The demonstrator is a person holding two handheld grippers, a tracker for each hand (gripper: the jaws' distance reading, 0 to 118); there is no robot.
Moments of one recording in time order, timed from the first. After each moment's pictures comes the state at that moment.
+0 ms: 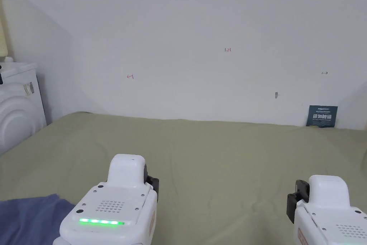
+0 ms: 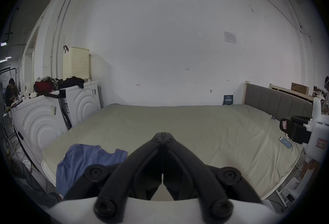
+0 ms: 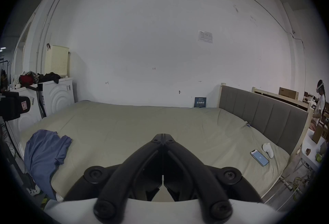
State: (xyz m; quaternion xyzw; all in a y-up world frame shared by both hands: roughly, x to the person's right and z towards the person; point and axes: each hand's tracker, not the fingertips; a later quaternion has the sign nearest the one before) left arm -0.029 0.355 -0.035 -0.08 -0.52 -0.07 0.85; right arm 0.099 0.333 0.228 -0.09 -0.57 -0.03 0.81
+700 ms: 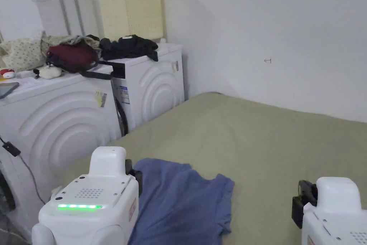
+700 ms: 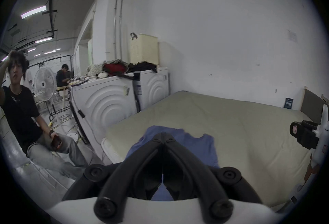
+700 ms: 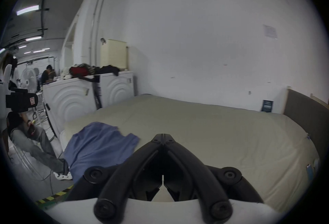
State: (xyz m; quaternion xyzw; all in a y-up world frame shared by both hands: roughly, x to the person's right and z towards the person) left arm -0.193 0.349 -0.179 -0.14 -0.25 -0.07 0.95; right arm 0.067 0.304 0.025 -0.11 -0.31 -0.04 0.94
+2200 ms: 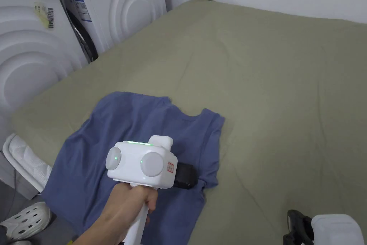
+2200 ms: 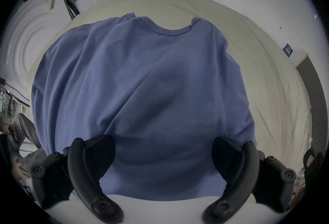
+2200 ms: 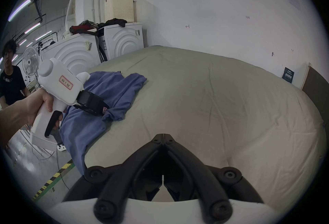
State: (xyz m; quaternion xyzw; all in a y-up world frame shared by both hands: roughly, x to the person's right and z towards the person) left arm 0.024 0.118 -0.329 -0.50 -0.34 -0.20 0.77; right arm 0.106 0.162 0.005 -0.28 -0.27 -0.11 0.91
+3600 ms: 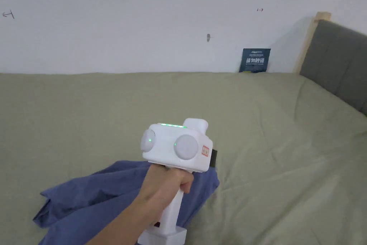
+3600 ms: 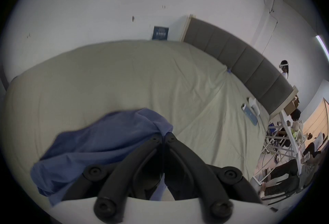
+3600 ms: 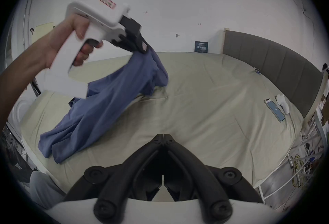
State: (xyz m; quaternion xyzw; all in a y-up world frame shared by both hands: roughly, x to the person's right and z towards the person) left arm 0.404 0.220 0.067 -0.35 -0.72 -0.23 0.56; right arm 0.176 0.192 0.277 -0.23 -0.56 -0.18 0.77
